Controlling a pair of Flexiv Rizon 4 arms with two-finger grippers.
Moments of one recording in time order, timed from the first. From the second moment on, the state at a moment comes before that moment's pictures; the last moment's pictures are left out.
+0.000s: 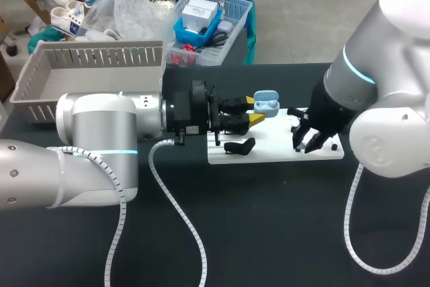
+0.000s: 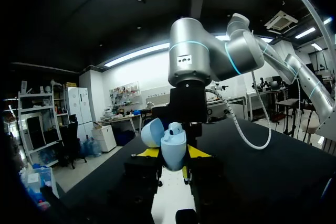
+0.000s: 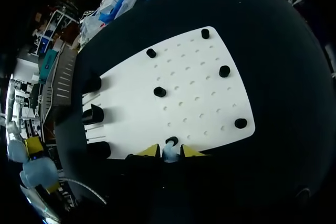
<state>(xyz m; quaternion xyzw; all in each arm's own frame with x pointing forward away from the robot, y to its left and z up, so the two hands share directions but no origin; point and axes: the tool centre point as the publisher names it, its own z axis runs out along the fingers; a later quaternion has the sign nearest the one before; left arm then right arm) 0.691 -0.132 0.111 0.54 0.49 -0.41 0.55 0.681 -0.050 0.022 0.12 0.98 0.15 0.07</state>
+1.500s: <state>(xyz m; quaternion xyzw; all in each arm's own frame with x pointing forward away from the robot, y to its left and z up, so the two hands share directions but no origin) 0.691 -0.132 0.111 0.54 0.49 -0.41 0.55 0.650 -0.048 0.052 0.13 0.98 0.14 0.06</state>
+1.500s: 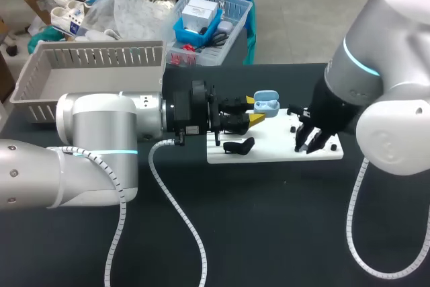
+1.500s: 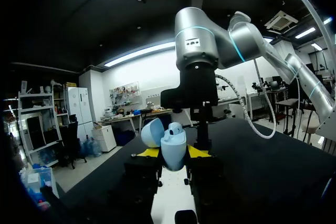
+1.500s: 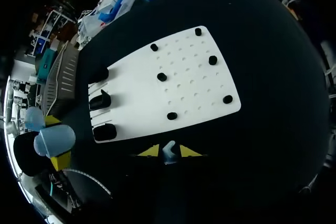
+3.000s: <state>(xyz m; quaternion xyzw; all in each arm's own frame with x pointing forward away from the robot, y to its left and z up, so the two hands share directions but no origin) 0.691 -0.132 0.111 0.54 0.49 -0.41 0.55 0.612 0.018 0.185 -0.19 0.98 0.08 0.07</state>
